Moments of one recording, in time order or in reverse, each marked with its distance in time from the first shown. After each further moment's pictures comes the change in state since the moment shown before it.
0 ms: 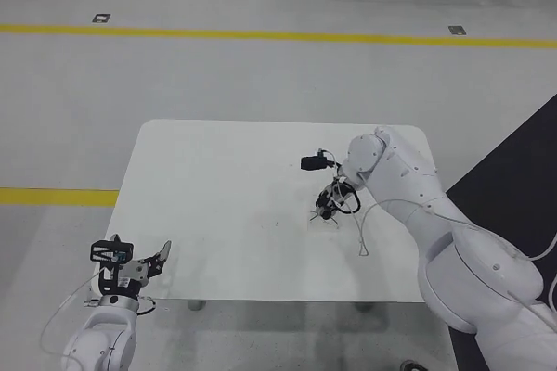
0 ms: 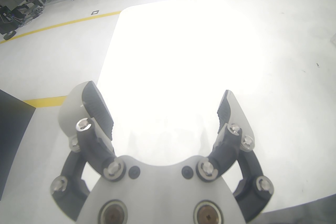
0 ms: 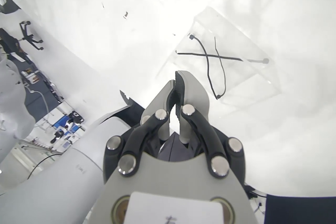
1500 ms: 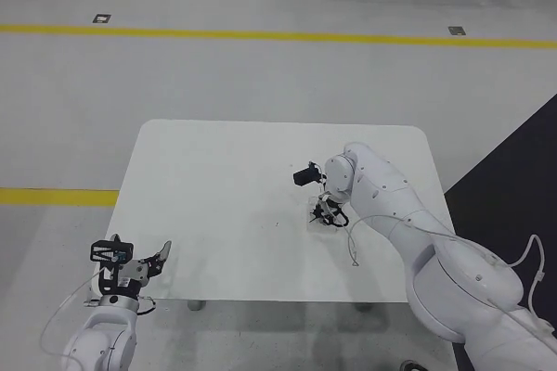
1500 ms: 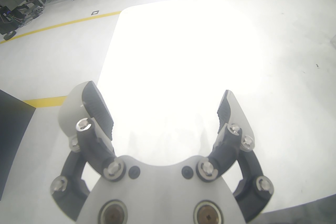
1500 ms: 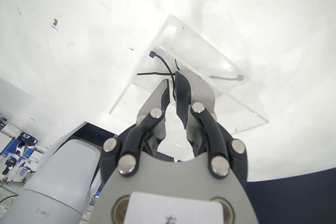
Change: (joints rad) left arm 0.000 0.000 0.000 0.000 0.000 0.000 0.000; right arm -0.060 -0.048 -0.032 -0.039 -0.279 0.127 -0.096
